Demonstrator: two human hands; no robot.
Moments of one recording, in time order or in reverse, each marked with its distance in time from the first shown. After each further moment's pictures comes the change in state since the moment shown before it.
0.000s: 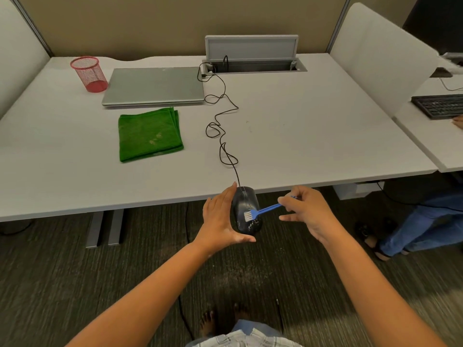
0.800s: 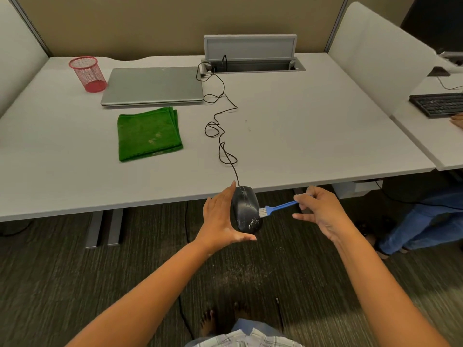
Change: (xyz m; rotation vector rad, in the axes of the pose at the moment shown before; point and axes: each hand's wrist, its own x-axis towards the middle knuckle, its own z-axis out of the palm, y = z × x) left_hand -0.001 0.000 0.003 -0.017 0.023 -0.003; right_hand 0.005 0.010 -0.026 0.093 0.112 0.087
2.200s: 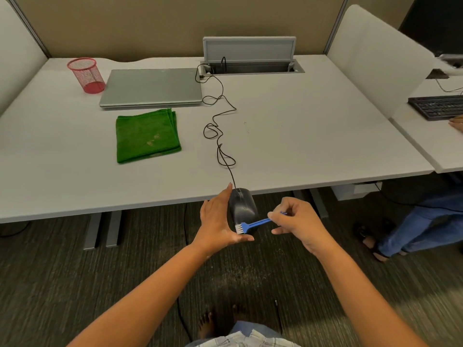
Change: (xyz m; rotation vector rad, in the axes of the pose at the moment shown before) left_hand 0.001 -0.003 0.004 -0.011 0.004 -0.042; right_hand -0.018 0.014 0.027 -0.149 -0.256 -0.195
